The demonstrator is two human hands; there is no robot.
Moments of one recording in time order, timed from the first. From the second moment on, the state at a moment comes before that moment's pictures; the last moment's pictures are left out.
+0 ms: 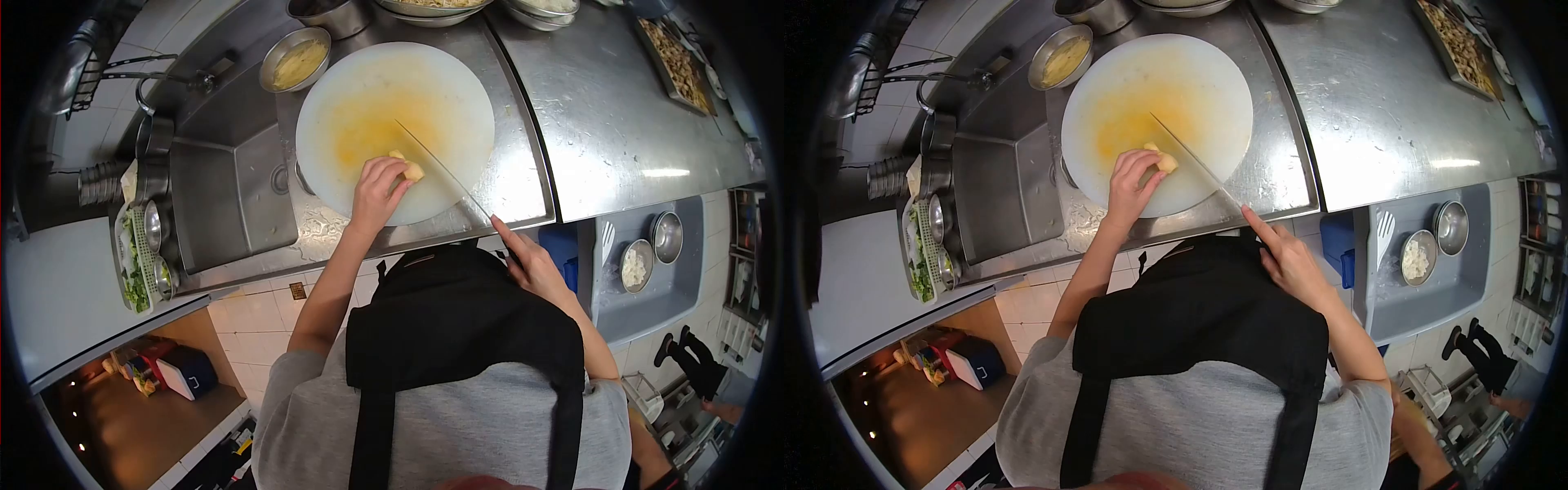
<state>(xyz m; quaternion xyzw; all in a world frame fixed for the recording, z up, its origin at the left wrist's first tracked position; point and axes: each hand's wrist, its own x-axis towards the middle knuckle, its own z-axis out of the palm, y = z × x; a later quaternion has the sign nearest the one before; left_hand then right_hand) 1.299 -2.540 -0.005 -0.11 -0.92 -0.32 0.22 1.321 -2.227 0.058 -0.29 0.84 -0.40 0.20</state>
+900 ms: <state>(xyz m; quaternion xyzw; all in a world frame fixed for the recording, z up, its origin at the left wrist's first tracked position) 1.279 -2.558 0.013 0.12 -0.91 -0.39 0.08 1.314 -2.218 0.053 -0.27 0.83 -0.42 0.23</state>
